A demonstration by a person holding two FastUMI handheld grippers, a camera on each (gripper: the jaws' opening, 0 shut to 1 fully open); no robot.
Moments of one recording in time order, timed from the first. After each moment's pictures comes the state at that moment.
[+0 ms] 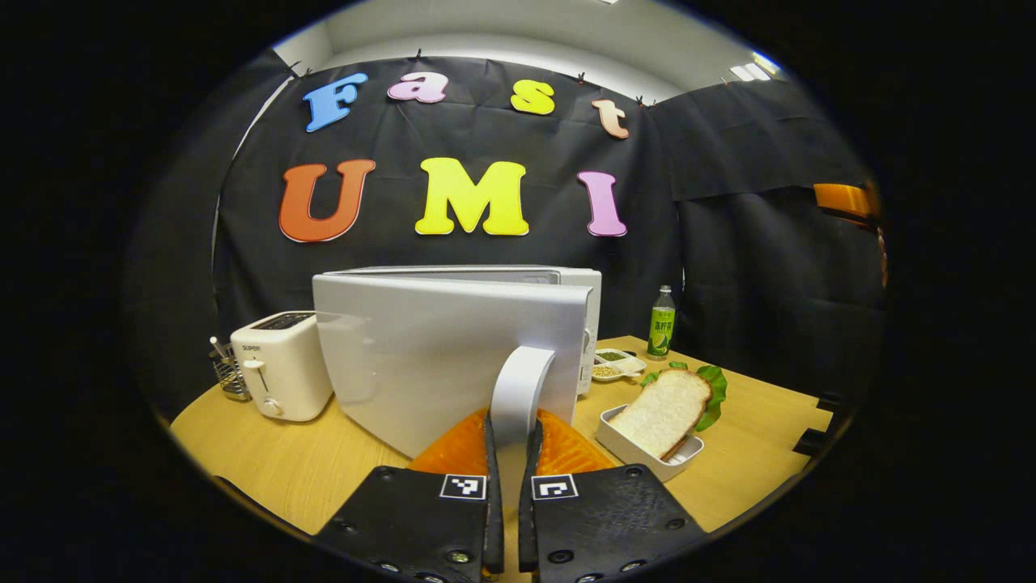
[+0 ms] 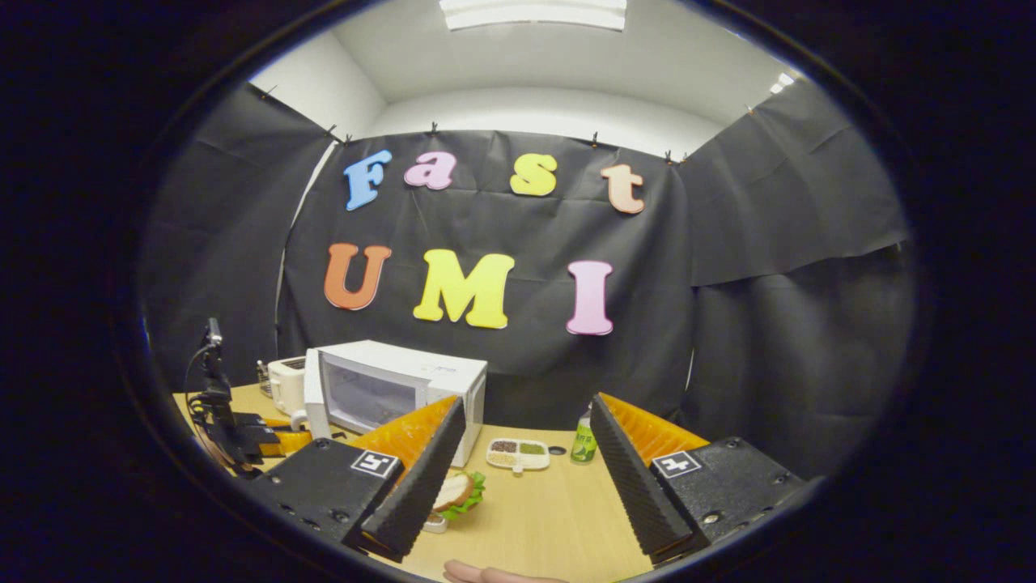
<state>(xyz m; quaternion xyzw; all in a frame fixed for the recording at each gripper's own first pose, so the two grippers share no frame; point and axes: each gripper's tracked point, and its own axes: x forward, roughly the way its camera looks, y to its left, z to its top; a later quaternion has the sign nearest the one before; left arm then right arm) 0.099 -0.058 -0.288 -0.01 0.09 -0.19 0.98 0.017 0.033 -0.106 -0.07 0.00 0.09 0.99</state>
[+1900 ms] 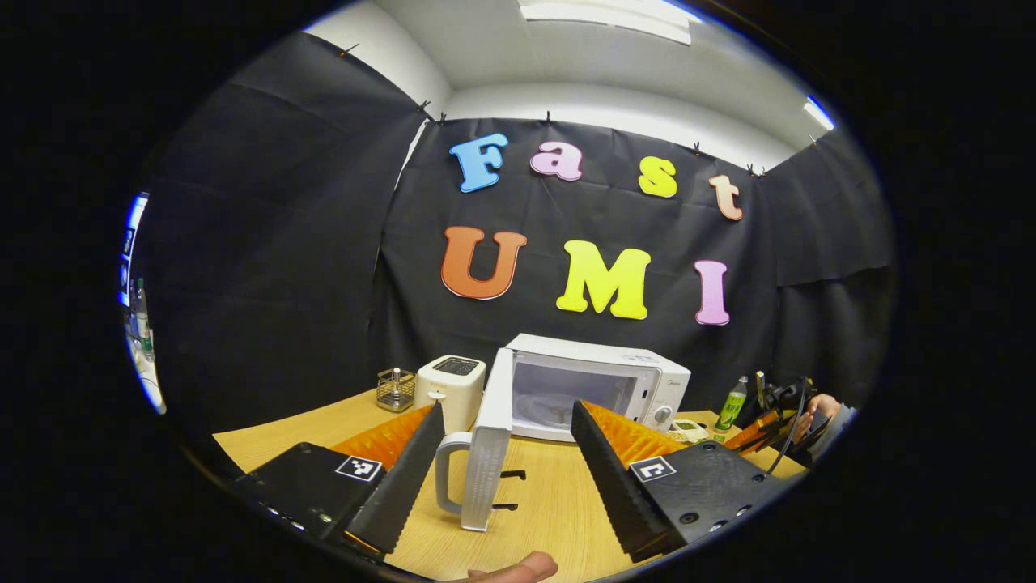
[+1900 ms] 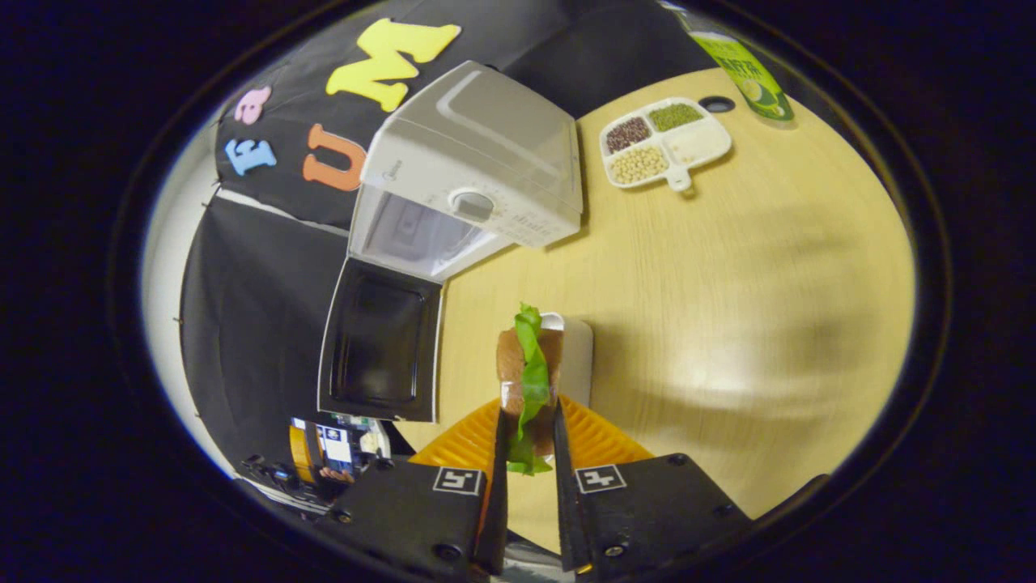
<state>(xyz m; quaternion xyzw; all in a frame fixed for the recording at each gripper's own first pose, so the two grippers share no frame) -0.009 0.068 -0.171 -0.07 0.02 0.03 1.00 0.125 0.110 -0.369 0.24 0.57 0.32 0.72</state>
